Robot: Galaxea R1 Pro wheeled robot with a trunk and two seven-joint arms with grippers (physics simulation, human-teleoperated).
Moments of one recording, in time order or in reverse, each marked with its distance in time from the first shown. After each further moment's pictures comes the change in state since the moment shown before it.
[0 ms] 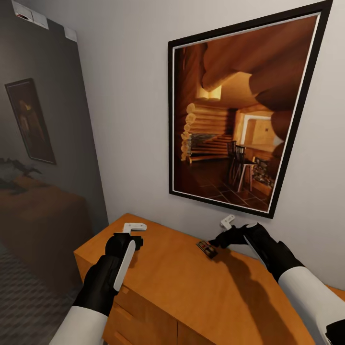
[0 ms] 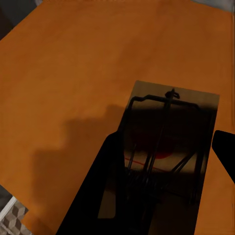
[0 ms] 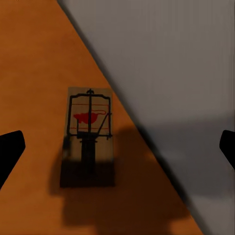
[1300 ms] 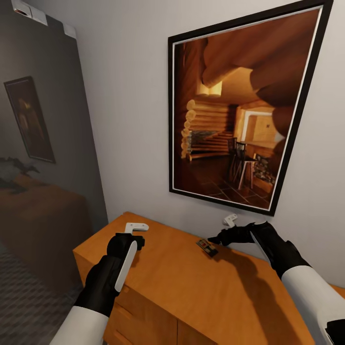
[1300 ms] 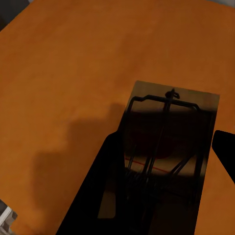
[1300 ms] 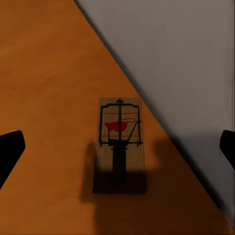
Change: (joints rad) left arm 0.000 0.000 -0.023 0.000 0.000 0.000 0.000; right arm -0.003 0.001 -0.134 0.011 0.004 -0.001 0.179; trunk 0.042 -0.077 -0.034
